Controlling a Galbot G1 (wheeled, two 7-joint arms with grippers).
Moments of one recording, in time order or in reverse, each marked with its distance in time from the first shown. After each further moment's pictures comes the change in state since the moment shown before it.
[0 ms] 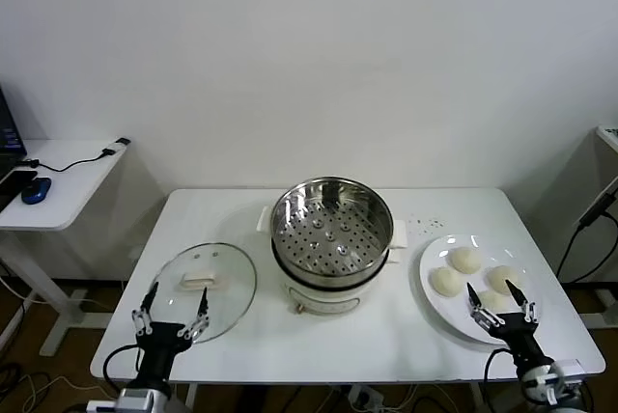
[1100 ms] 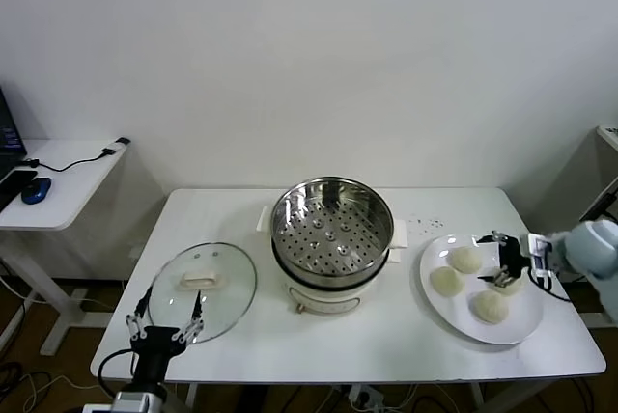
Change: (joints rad) left arm 0.002 0.020 -0.015 0.030 -0.025 -0.010 -0.026; right arm 1.237 -0.686 -1.151 -0.646 -0.505 0.030 -0.743
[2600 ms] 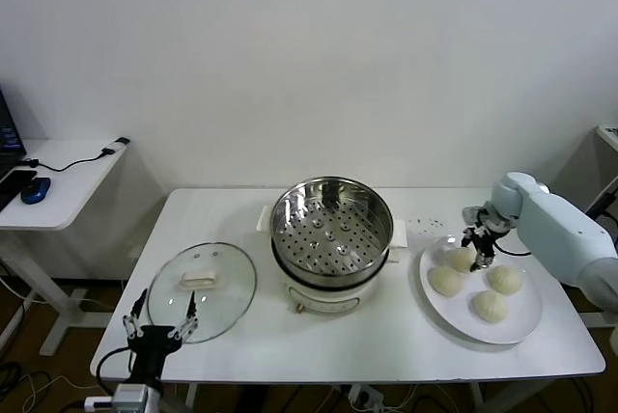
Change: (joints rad) left arm -0.041 0.001 -0.022 0.059 -0.003 0.015 -0.010; right arm 0.341 0.368 -0.416 -0.542 -0.062 0.076 -0.118
